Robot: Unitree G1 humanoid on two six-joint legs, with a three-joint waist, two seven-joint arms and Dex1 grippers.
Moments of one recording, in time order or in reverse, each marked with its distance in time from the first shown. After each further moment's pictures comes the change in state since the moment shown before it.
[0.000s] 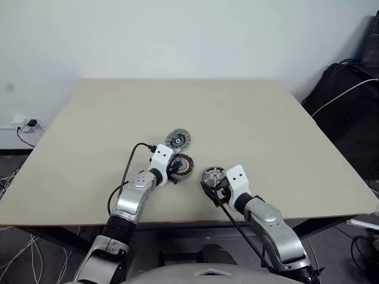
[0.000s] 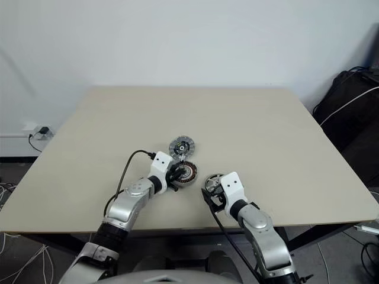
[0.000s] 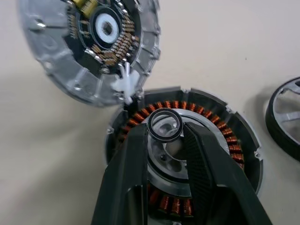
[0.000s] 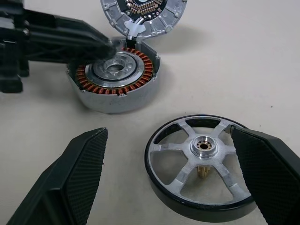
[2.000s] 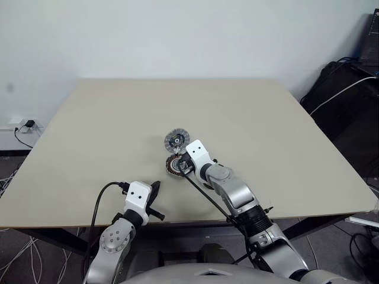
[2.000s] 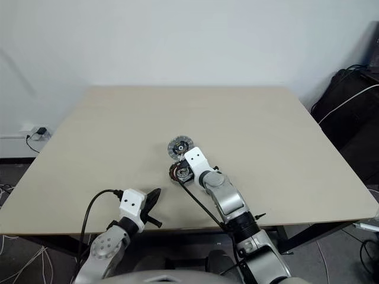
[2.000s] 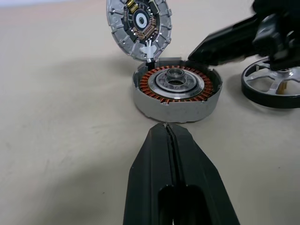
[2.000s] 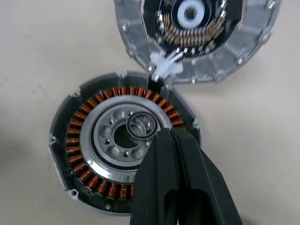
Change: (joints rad) left arm 0.622 0.079 0.032 -0.468 0.029 -0.324 0.085; right arm -0.530 0.200 0.152 0.484 -0.118 0.194 -0.098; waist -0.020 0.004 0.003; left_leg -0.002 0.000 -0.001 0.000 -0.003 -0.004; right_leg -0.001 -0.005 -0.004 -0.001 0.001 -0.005
